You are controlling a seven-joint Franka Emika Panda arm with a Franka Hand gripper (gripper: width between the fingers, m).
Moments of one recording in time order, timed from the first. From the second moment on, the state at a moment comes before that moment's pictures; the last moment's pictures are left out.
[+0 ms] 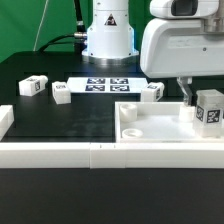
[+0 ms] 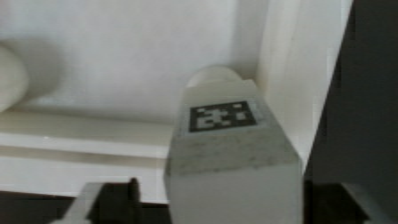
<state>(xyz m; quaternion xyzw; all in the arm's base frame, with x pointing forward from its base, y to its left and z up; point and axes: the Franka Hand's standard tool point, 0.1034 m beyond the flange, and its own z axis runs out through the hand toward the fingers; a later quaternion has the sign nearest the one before) 0.638 0.120 0.080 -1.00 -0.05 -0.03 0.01</state>
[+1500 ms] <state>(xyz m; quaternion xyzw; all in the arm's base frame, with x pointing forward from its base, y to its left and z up) 0.636 0.113 0.077 -0.80 0.59 -0.02 0.05</state>
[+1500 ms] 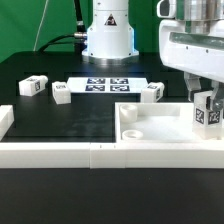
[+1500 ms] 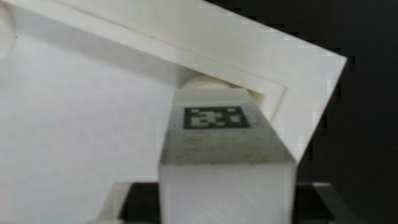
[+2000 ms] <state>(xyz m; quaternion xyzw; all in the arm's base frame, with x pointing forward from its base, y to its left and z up) 0.635 0.115 0.077 -0.65 0.76 0.01 0.06</state>
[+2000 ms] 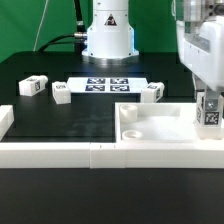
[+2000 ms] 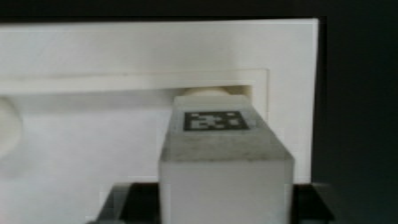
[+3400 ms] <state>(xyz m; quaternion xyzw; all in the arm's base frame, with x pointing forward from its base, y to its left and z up) 0.635 0.120 0.075 -0.86 0.51 -0.01 0.06</state>
